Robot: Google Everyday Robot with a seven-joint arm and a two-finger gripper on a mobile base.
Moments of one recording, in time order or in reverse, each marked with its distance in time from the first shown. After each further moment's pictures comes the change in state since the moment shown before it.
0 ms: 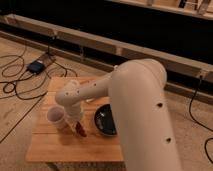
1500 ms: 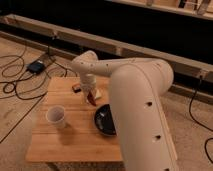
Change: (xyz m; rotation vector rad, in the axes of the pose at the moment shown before) arm -0.110 -0.133 -0.064 0.065 -0.118 0.178
